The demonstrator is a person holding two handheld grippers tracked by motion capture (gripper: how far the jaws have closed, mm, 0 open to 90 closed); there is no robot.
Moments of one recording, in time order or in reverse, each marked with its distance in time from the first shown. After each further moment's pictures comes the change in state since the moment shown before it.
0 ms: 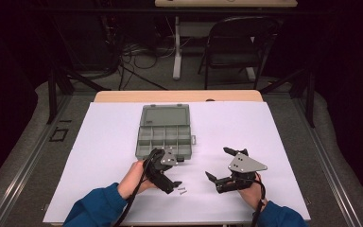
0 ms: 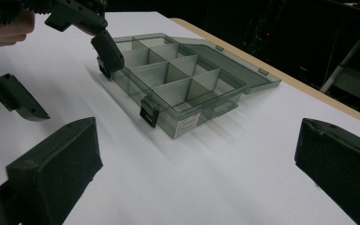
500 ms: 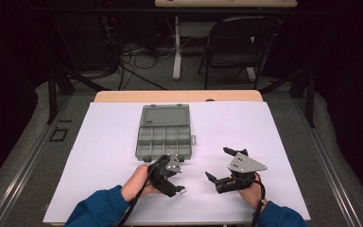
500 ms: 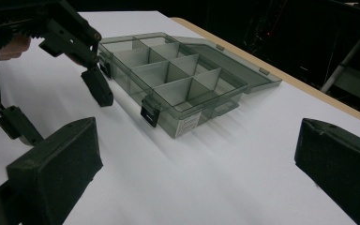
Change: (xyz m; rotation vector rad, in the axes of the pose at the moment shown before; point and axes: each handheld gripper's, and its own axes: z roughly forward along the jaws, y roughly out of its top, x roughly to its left) left arm -0.012 -0.001 0.015 0.048 -0.085 0.046; right arm 0.001 0.000 0.000 0.005 0.000 0.000
